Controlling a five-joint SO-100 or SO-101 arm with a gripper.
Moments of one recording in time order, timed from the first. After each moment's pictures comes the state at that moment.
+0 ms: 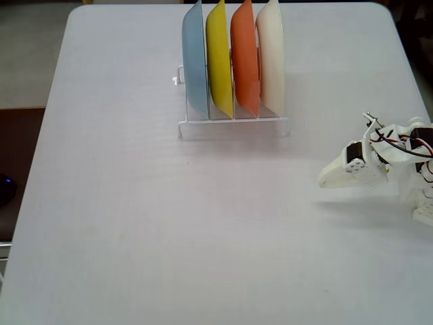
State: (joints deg) arm 0.4 188.3 179.9 38.5 3.3
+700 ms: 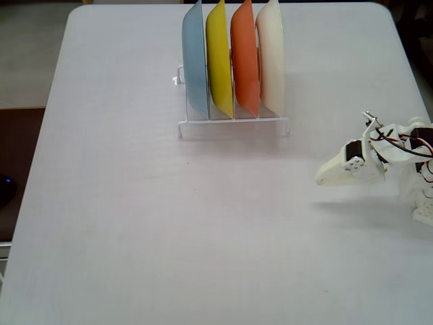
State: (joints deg) arm 0.5 188.3 179.5 34.9 3.8
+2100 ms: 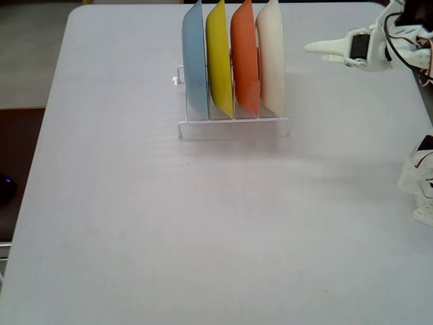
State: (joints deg) arm 31.6 140.7 109.2 51.0 -50.4
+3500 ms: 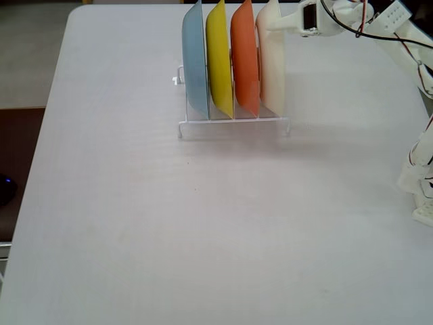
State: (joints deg) arm 35.3 97.0 64.8 59.5 -62.8
